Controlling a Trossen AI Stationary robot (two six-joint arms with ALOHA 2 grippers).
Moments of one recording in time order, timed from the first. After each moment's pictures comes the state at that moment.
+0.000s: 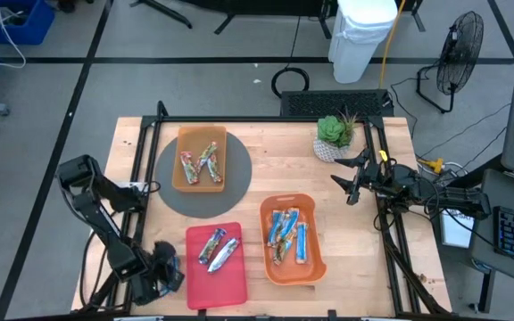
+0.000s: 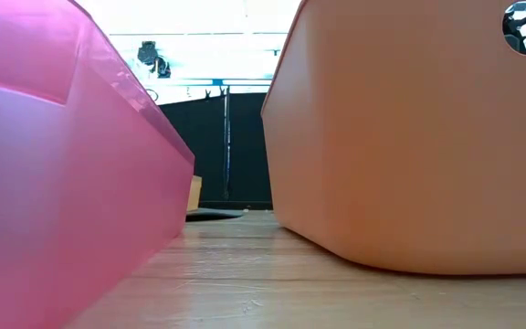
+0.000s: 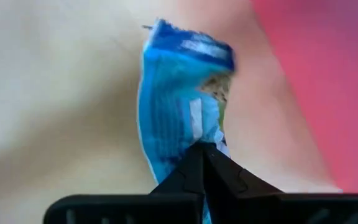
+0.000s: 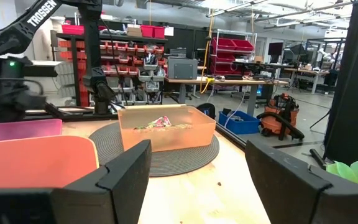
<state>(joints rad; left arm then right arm) -1.09 1.57 0.76 -0.58 -0.18 -2.18 -0.12 0.01 0.02 0.07 0.21 -0.07</state>
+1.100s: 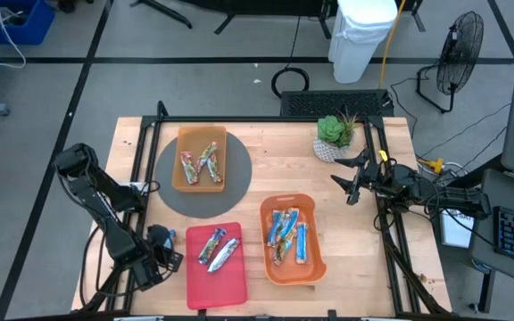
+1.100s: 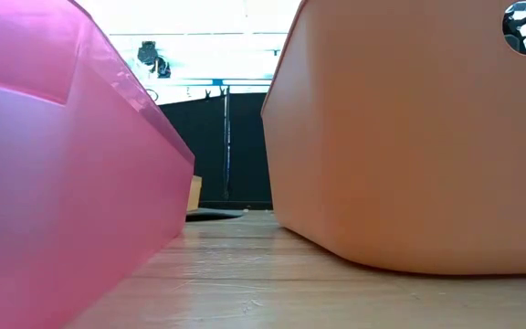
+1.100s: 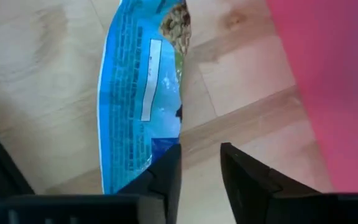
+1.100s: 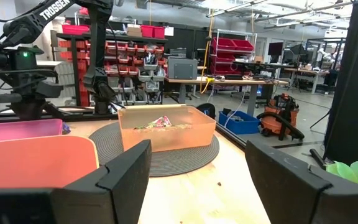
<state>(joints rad) -1.02 1.43 0.76 -0.83 -0.15 -2.24 -0.12 0.00 0.02 0.07 0.21 -0.07</state>
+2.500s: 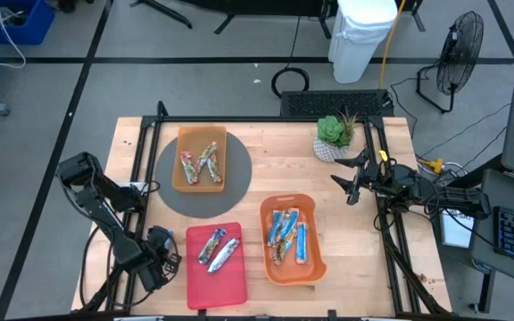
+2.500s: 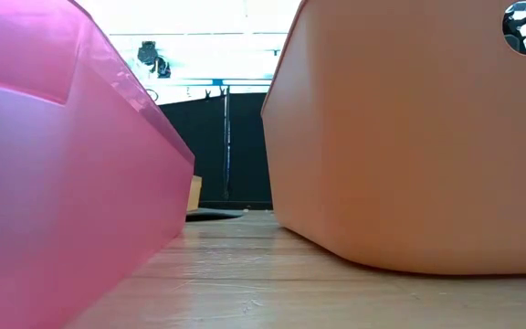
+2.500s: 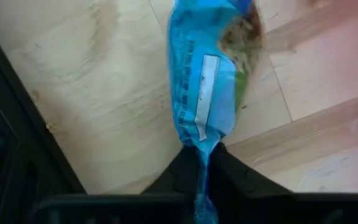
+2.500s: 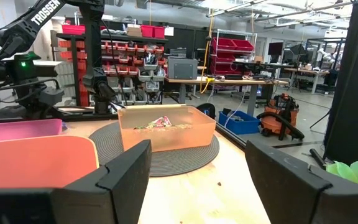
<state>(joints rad) -1.02 1.55 0.76 -0.86 -0.01 -2.19 -0.12 0.01 0.02 0.07 0.21 -0.07</state>
